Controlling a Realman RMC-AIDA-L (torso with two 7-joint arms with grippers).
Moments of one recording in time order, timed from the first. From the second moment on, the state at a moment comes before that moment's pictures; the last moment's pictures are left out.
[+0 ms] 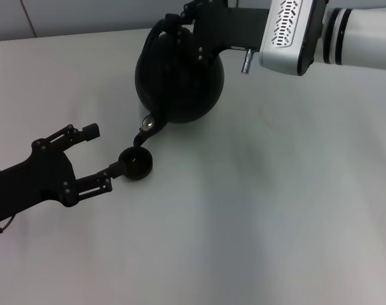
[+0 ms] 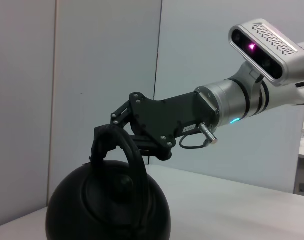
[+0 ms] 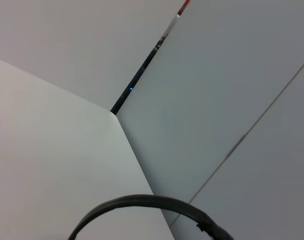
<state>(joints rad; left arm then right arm) -0.37 -2.06 0.90 0.48 1.60 1.56 -0.96 0.74 2.09 -1.13 -0.62 -1.56 -0.96 0.69</state>
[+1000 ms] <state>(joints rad) -0.38 -2.06 0.88 0.47 1.60 1.54 -0.96 0.74 2.09 -1.16 -0.65 -1.54 -0.96 0.63</state>
